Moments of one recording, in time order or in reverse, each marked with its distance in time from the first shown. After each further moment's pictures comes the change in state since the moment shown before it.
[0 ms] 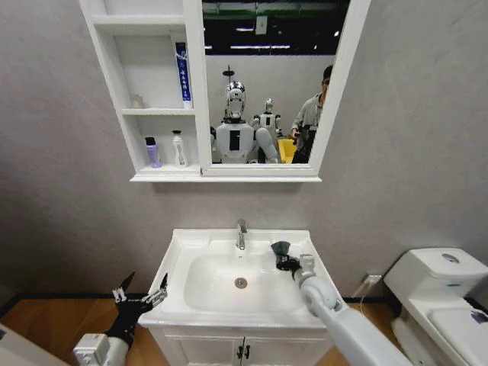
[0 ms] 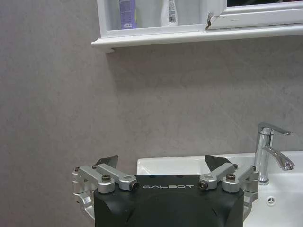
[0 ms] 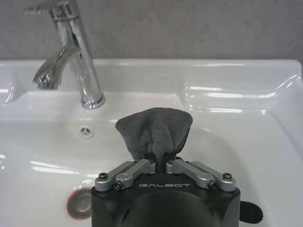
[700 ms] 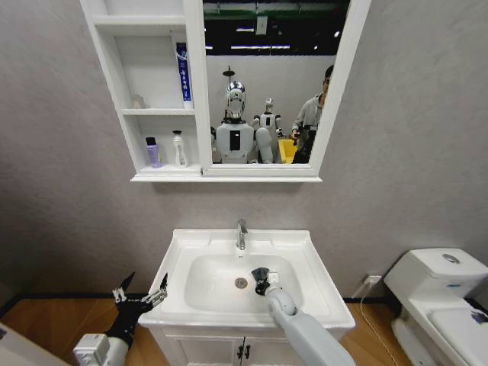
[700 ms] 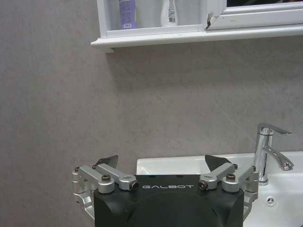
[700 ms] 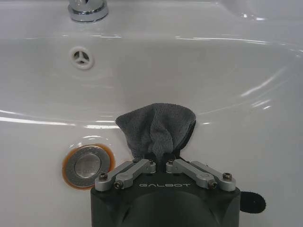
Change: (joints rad) left arm 0.000 0.000 0.000 0.000 0.000 0.000 0.000; right arm 0.185 0.235 -0.144 -0.460 -0.027 0.012 0.006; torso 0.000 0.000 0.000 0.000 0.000
